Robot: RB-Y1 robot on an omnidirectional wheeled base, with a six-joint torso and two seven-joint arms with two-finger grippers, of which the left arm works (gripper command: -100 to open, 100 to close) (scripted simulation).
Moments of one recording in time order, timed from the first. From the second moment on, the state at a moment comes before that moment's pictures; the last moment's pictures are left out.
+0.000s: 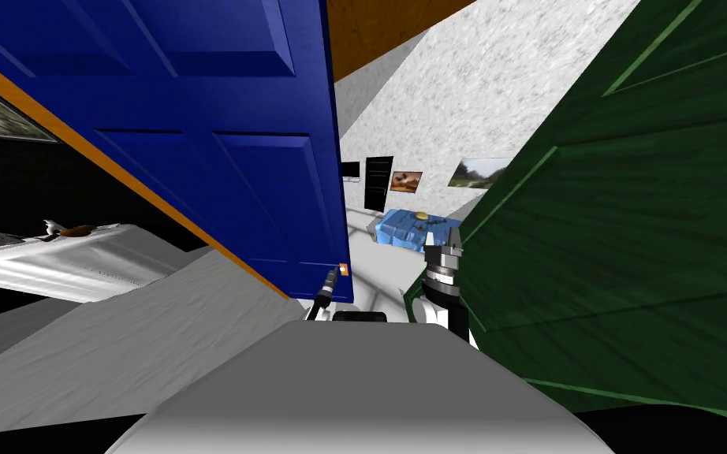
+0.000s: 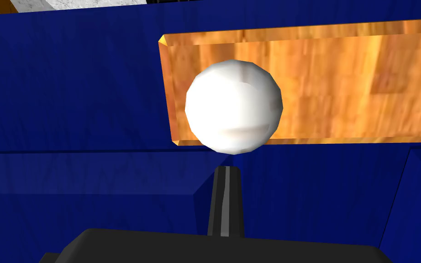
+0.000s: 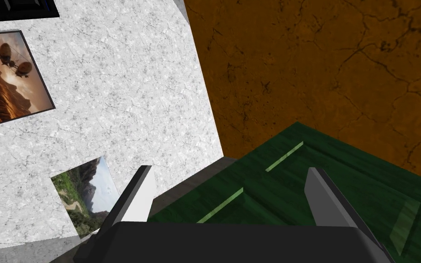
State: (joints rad) arm 0.06 0.08 -0.17 -0.90 0.05 -0.75 -0.03
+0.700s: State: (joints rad) arm 0.08 0.06 -0.17 -0.92 0.07 -0.74 -0.02
